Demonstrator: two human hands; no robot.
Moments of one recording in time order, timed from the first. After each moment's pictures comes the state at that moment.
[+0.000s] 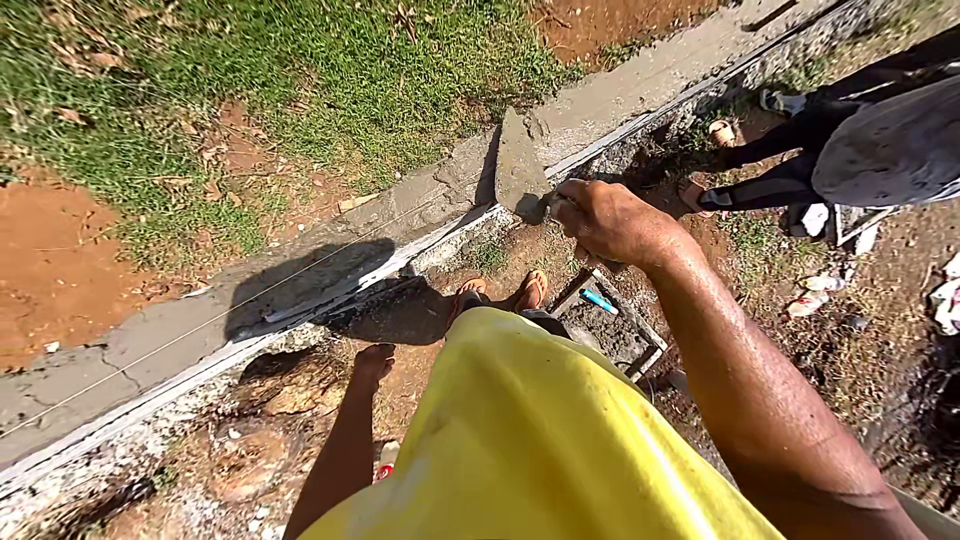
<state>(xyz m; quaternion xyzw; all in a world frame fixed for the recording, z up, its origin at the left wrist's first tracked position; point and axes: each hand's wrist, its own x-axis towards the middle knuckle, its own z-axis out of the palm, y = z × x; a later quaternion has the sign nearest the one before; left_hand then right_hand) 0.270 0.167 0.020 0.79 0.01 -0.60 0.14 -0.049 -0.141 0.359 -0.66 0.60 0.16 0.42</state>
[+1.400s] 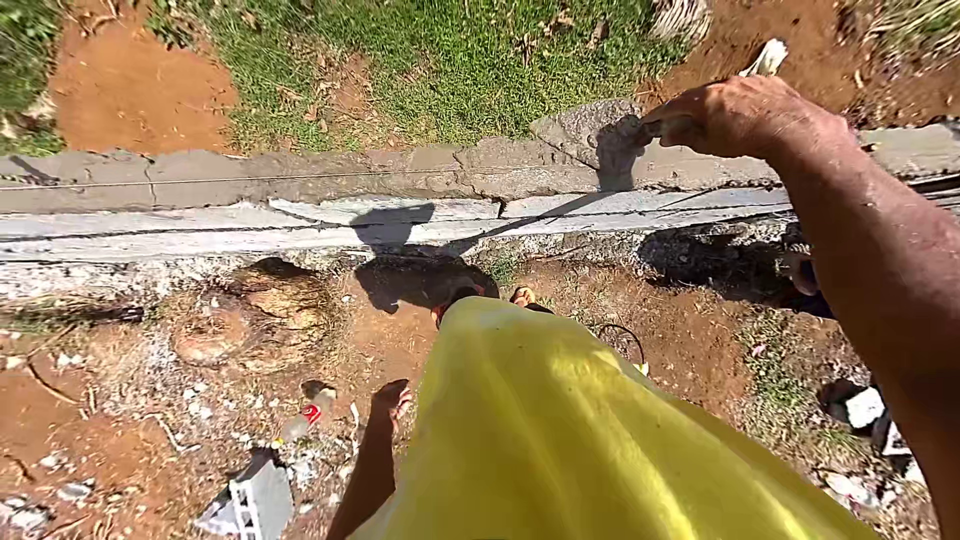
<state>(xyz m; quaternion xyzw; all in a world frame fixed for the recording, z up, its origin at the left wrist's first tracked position) 0.013 0.274 0.089 0.78 0.24 -0.50 0.29 -0.155 -0.374 0.354 -0.93 0.29 0.22 0.08</state>
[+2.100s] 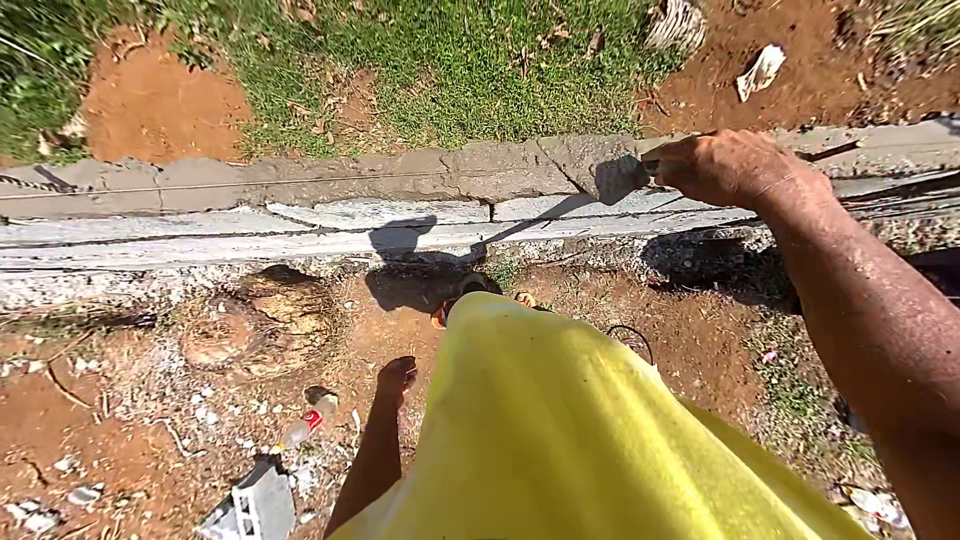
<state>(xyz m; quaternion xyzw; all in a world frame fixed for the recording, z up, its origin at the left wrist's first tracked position) 0.019 0.224 0.065 0.77 0.21 -0.49 0.34 -0.205 -0.336 0.350 -0.91 0.33 0.23 0.09</state>
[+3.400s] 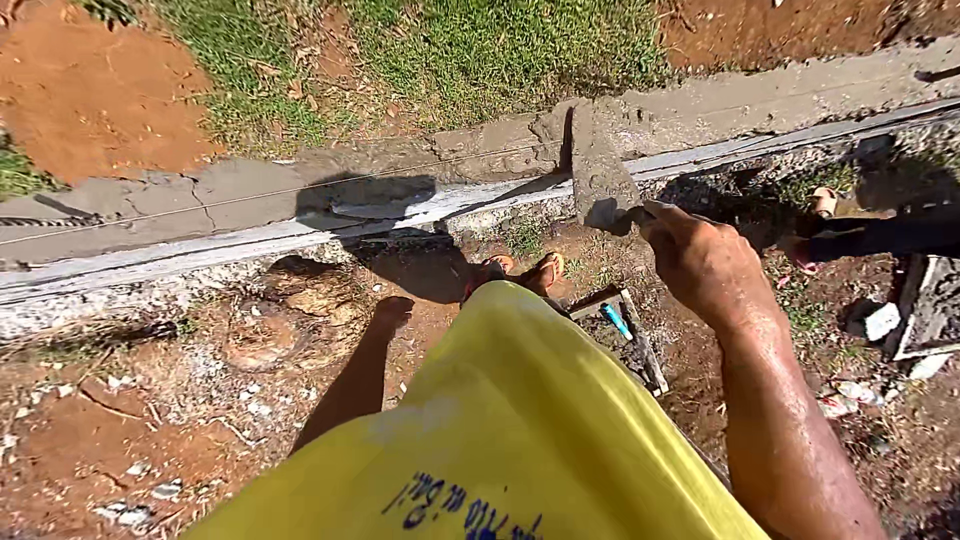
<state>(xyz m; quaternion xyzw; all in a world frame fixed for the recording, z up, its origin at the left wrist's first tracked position) 0.264 0.213 0.039 0.79 0.06 -0.59 0.17 -0.059 -0.082 0.353 -0.77 0.58 0.18 0.19</state>
